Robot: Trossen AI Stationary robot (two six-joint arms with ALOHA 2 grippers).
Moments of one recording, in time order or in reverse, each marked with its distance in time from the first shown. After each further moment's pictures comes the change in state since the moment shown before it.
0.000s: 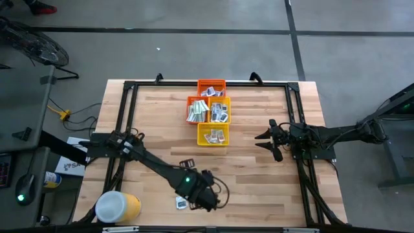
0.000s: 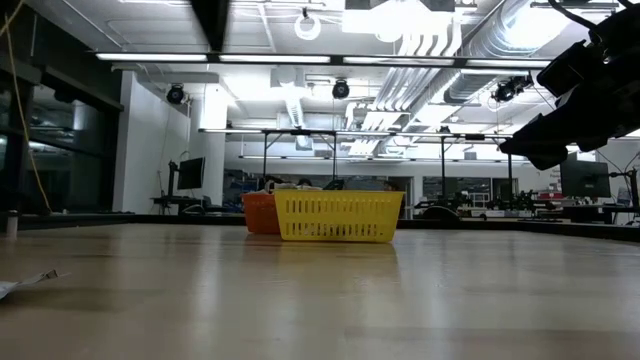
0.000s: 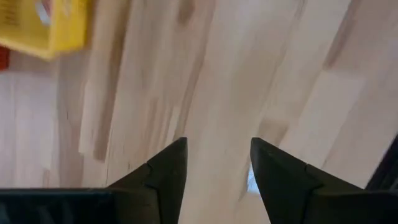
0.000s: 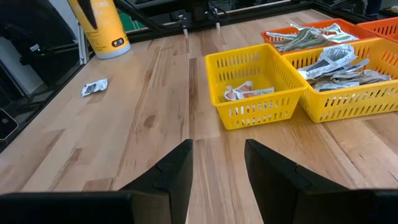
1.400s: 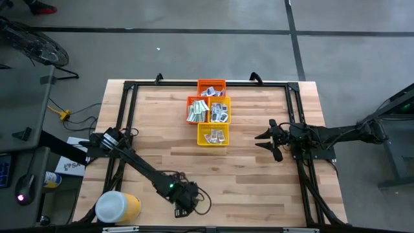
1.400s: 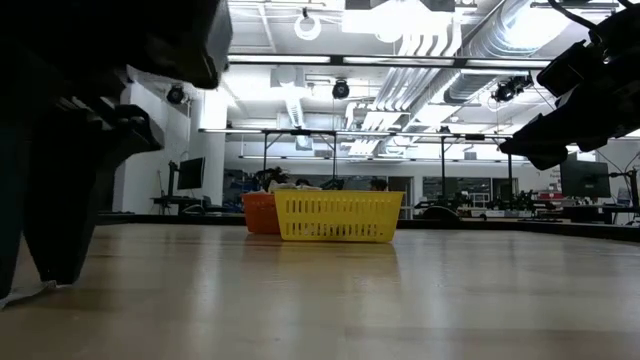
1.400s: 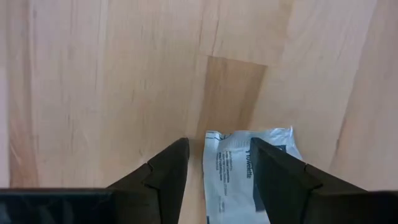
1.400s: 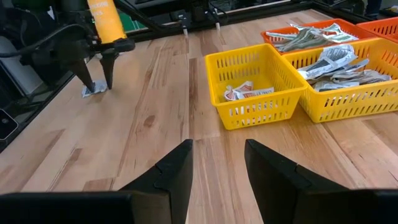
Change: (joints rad) left arm -0.078 -0.184 -0.940 0.912 0.207 0.040; right arm 0.000 0.000 0.000 0.000 0.000 0.000
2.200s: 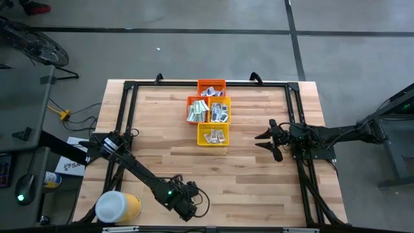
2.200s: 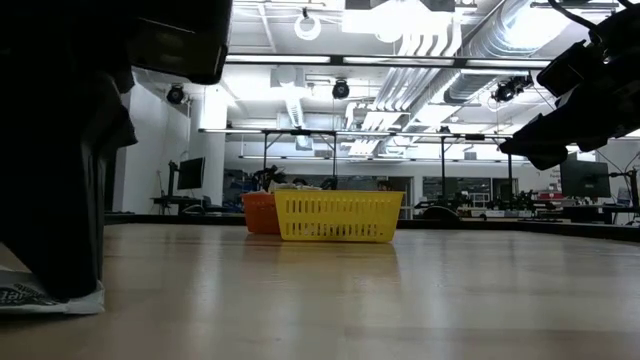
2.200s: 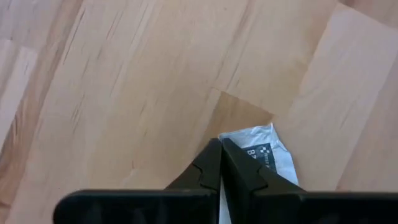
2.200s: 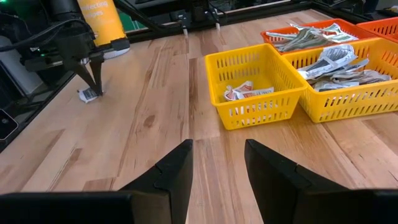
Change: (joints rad) left arm -0.077 0.057 0.021 0.022 -0.164 -0.303; right arm 0.000 0.000 0.000 0.000 0.000 0.000
